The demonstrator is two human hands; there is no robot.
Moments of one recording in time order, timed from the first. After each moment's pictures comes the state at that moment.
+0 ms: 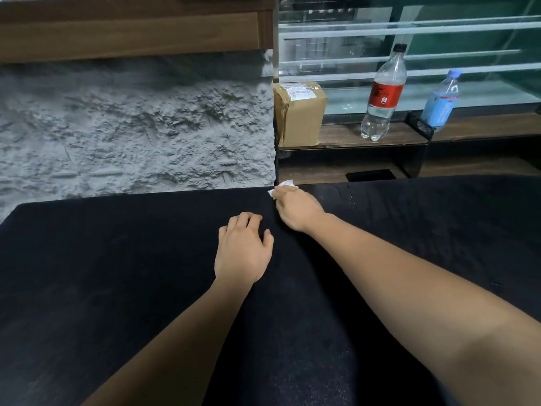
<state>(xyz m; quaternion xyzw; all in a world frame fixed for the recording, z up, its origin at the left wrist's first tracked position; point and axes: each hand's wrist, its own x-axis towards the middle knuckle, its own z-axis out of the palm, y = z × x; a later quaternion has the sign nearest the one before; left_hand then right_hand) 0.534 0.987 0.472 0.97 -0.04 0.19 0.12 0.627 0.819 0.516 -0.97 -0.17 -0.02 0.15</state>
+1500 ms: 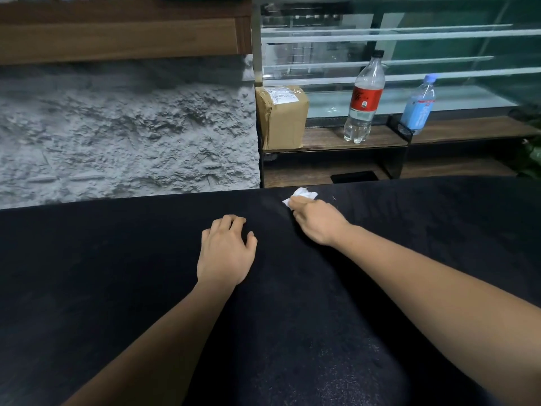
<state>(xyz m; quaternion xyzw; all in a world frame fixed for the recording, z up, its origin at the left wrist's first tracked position) 0.533 0.986 0.477 0.98 -0.04 0.17 0.13 0.583 0.741 0.519 -0.98 -0.16 0.00 0.12</state>
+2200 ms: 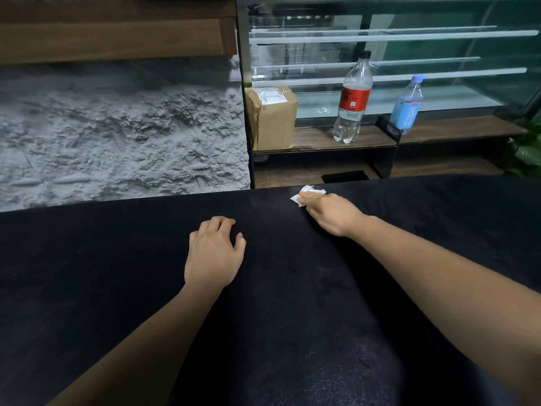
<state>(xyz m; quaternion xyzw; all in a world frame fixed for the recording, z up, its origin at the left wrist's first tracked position) 0.534 0.988 0.476 0.98 -0.04 0.16 0.13 0.589 0.681 0.527 -0.98 -0.17 0.01 0.12</state>
